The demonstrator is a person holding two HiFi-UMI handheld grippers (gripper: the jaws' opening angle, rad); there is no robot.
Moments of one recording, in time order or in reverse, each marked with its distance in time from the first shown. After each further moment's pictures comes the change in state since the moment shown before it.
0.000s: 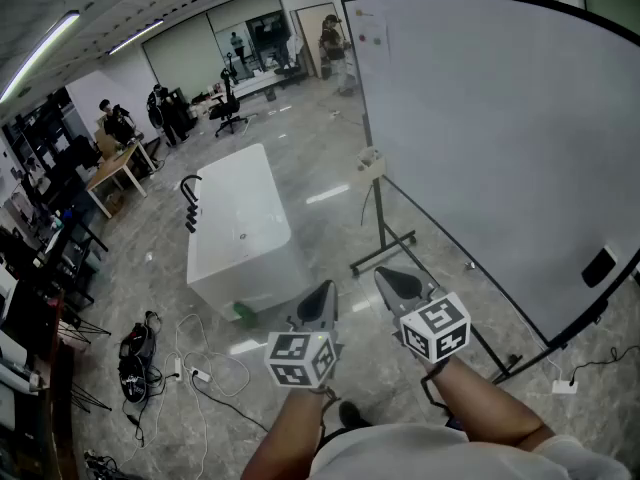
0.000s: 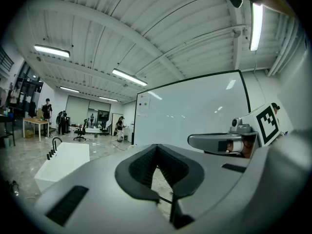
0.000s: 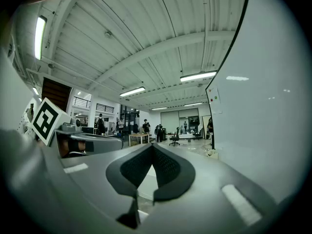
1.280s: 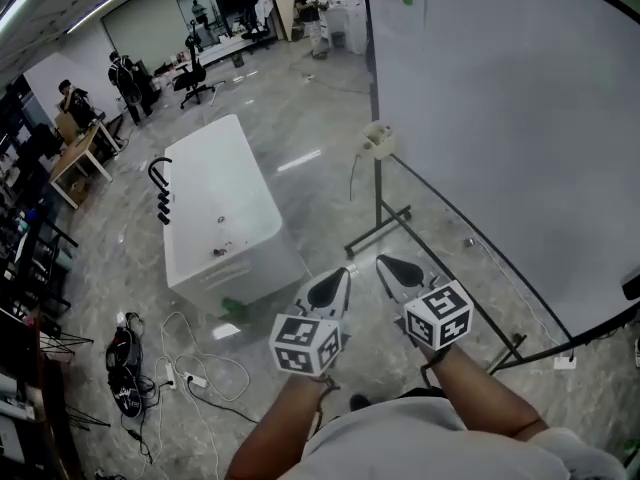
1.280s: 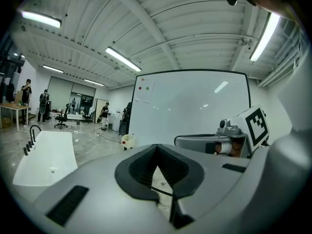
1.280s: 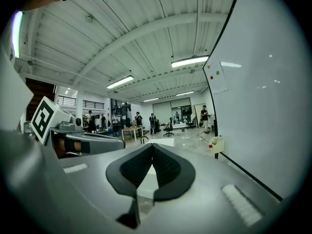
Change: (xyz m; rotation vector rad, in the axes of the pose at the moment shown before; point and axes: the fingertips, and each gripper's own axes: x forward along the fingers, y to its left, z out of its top) left arm 0.132 0.169 -0.038 -0.045 0.129 -0.217; right arm 0.219 -0.042 -0.061 0.098 0.100 -0.082
